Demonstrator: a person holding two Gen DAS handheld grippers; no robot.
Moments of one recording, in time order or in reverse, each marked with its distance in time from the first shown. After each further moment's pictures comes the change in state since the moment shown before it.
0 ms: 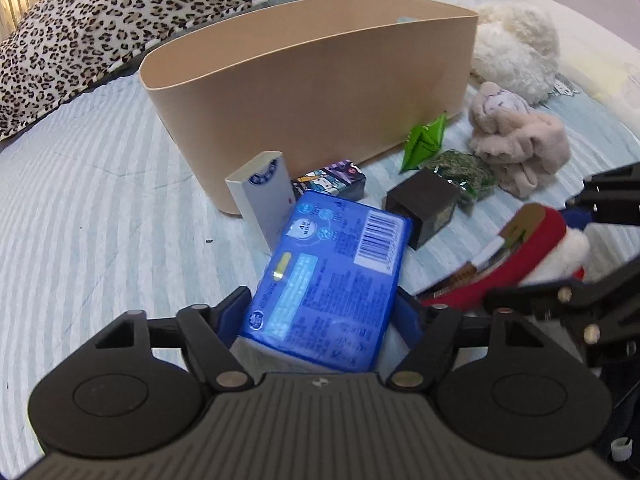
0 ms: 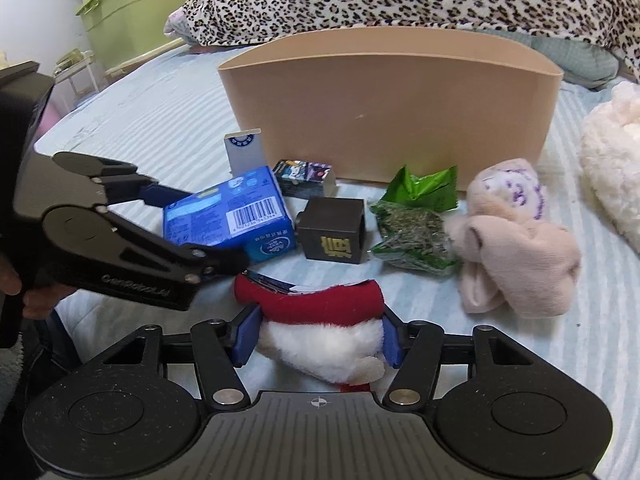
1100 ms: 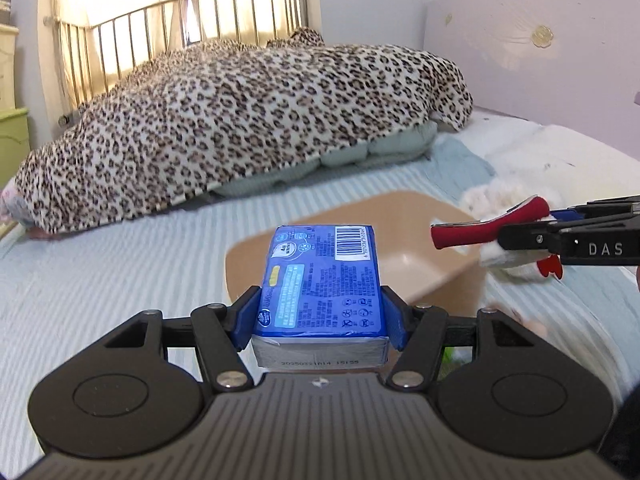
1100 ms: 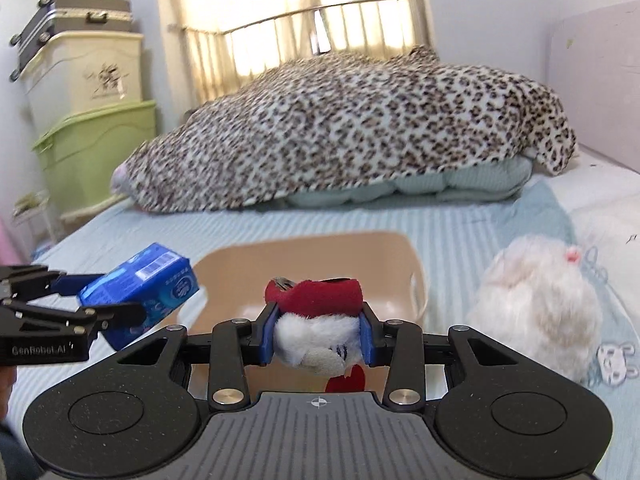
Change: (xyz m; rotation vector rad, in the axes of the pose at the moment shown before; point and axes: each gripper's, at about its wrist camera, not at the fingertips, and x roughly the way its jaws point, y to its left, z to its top) left arm -0.089 0.009 0.101 -0.063 -0.357 0.130; right arm -0.077 -0.060 0.106 0.147 -0.409 -0.148
